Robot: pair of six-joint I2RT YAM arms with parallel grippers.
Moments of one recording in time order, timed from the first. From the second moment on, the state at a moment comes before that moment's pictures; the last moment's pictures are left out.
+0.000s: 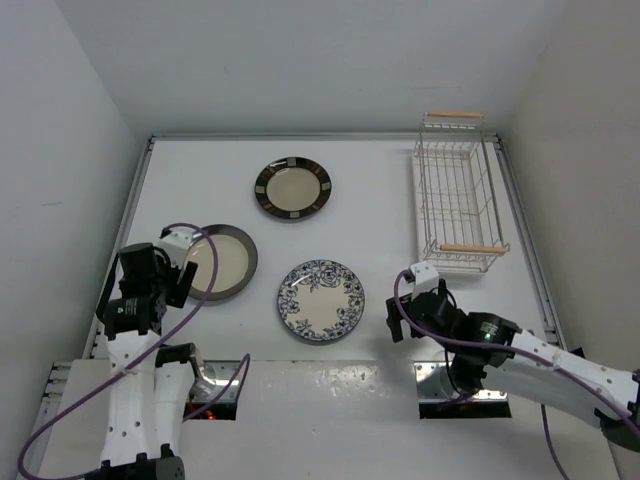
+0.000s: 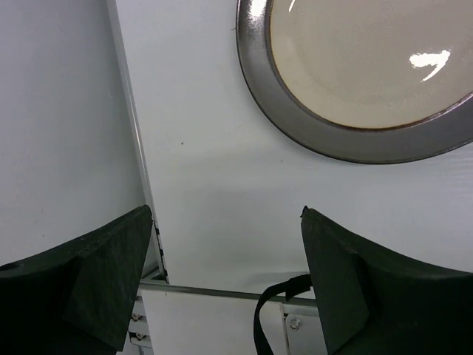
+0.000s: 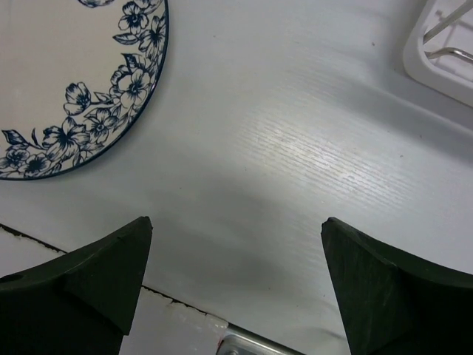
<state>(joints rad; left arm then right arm) 0.20 0.59 0.66 -0.83 -0.10 0.53 1.04 0.52 0.34 -0.67 0.46 0.51</state>
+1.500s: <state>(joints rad) 0.18 1.01 1.00 -0.81 0.16 0.36 0.58 1.59 0.43 0.35 -0.42 0.80</state>
